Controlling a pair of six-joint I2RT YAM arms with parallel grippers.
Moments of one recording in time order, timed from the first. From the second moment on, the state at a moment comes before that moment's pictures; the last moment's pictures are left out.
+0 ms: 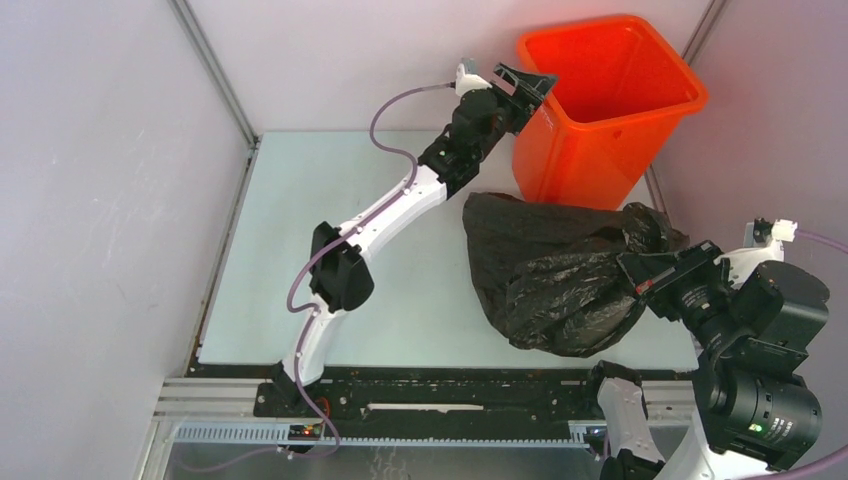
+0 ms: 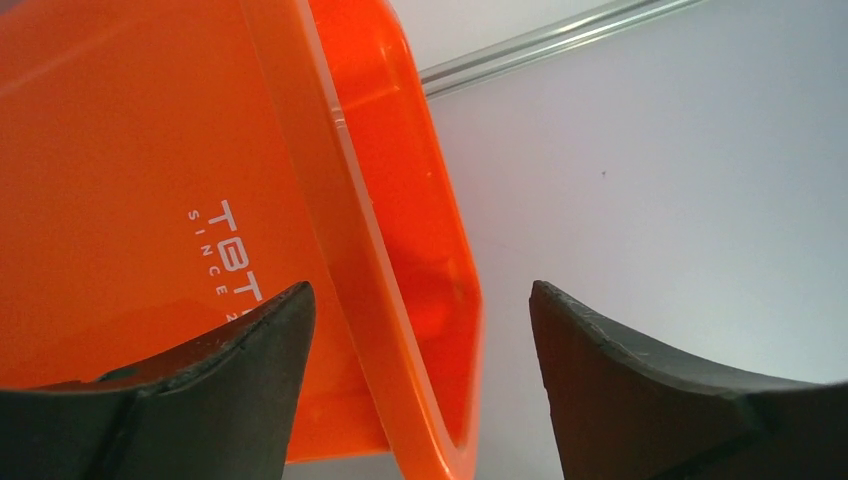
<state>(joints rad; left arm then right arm) -0.79 2.23 2.30 0.04 -0.19 -1.22 -0.34 0.75 1.79 -1.44 -0.43 0.71</state>
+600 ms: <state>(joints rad) -0.80 2.35 2.40 0.03 -0.25 -1.41 -0.29 0.77 1.83 -1.44 -0.39 0.71</state>
